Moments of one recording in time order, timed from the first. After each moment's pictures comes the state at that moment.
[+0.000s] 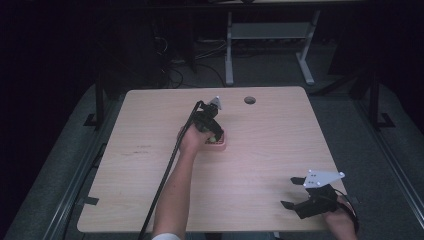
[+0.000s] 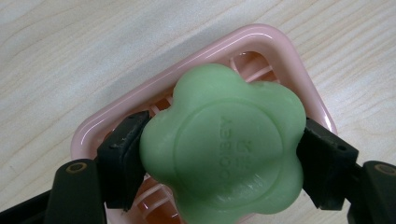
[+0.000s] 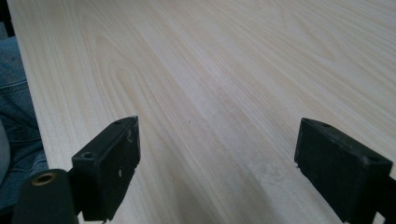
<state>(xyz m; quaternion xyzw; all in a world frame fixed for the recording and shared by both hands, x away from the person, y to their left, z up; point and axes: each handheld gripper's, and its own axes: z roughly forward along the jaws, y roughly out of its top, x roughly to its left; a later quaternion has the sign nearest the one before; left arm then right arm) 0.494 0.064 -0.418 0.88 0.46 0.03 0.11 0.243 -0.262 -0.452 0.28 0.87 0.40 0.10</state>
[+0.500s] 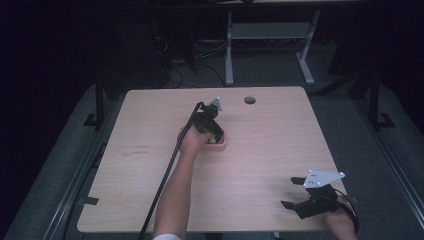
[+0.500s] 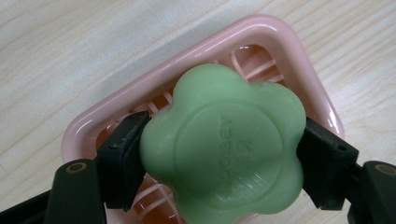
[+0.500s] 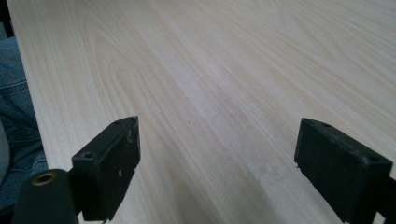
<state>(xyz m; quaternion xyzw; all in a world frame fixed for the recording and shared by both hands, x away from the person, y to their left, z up) 0.493 0.063 -0.423 0.88 0.45 0.03 0.10 0.243 -0.263 -0.452 0.28 0.87 0.40 0.10</state>
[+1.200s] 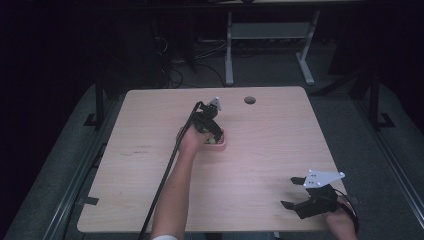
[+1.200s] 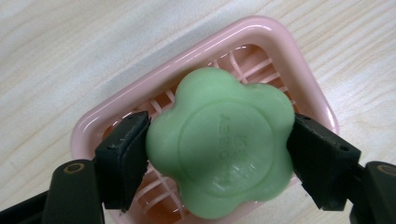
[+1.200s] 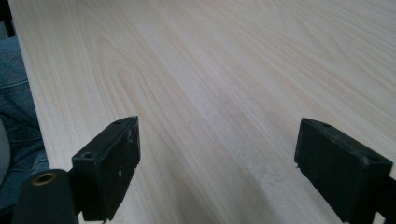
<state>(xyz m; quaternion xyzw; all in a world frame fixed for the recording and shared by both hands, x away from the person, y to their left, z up) 0.491 0.067 -0.416 0.89 0.45 0.03 0.11 0.243 -0.262 -0.452 0.28 0.87 0.40 0.10</state>
